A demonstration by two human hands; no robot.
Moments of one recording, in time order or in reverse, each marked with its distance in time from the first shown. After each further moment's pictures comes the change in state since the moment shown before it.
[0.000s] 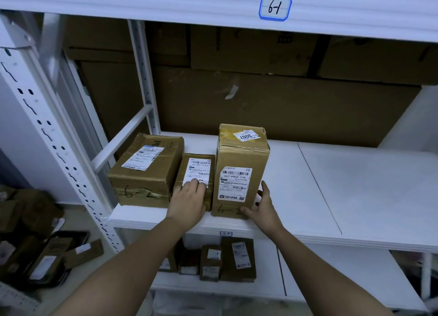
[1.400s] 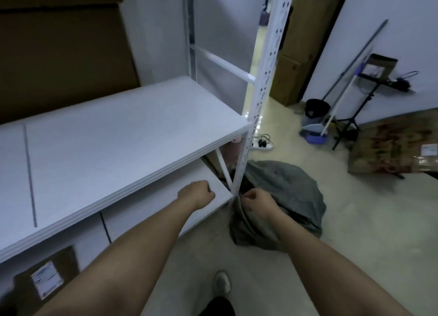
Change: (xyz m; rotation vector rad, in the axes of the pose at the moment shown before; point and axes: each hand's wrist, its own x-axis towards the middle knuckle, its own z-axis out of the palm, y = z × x) left_hand 0.055 0.764 0.037 -0.376 -0.728 0.470; right_hand -0.260 0.394 -0.560 -0.118 0.362 0.669
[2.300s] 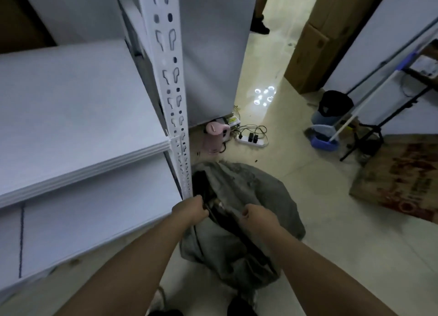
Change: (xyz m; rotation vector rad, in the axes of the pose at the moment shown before) left_hand 0.302 0.225 0.112 -0.155 -0.237 -0.231; right_hand 0.298 0.201 -0.203 -0.611 -0.294 -0.021
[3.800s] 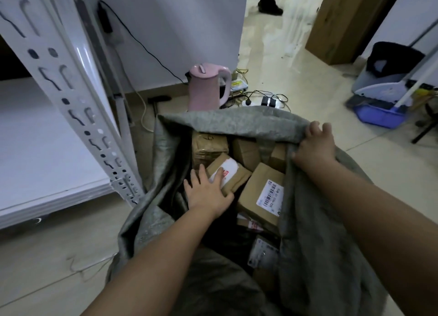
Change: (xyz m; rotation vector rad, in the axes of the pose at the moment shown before) left_hand 0.481 -0.032 0.335 0.125 0.509 -0.047; right_hand 0.449 0.215 0.158 -1.107 0.561 0.183
